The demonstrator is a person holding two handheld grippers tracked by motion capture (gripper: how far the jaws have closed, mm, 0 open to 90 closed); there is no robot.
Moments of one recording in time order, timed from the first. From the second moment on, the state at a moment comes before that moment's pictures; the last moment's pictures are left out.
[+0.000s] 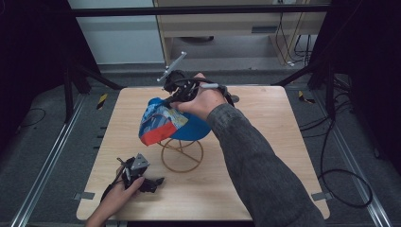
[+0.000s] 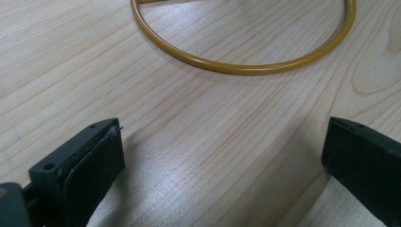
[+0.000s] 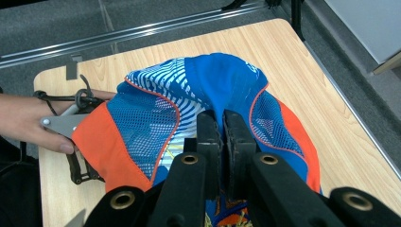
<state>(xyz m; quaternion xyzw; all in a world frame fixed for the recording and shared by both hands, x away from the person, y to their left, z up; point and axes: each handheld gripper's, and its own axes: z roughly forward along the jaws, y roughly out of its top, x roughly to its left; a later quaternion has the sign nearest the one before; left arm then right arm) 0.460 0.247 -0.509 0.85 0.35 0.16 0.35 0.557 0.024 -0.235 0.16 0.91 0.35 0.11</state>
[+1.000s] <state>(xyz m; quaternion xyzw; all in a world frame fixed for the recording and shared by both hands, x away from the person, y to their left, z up) 0.460 0.247 -0.509 0.85 0.35 0.16 0.35 0.554 0.012 -0.236 0.19 0.91 0.36 0.12</state>
